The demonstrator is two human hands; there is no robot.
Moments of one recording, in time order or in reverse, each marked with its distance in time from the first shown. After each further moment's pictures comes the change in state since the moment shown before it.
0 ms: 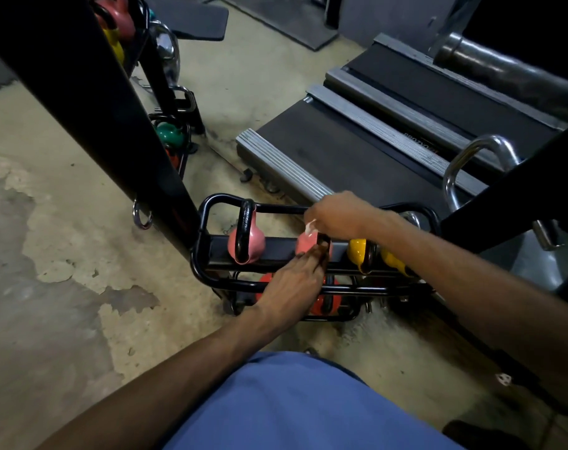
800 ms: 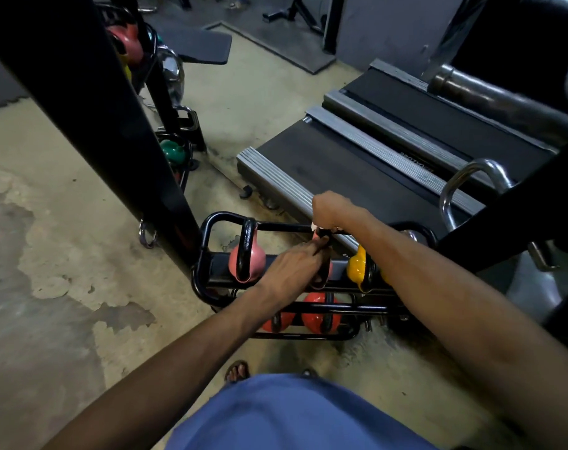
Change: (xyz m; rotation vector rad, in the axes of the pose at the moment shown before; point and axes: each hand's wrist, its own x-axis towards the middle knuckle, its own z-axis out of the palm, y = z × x) left_hand 0.048 -0.031 -0.036 -0.028 -0.019 0.029; right_hand 0.059 0.021 -0.007 0.192 -0.110 0.453
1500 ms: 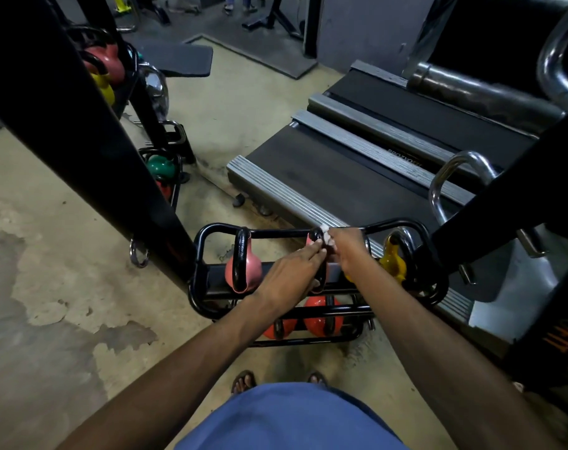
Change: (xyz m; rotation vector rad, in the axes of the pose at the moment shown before) left_hand 0.002 -0.005 0.008 -0.125 0.000 0.011; right_hand -0.029 0.012 0.087 1.794 0.224 0.609
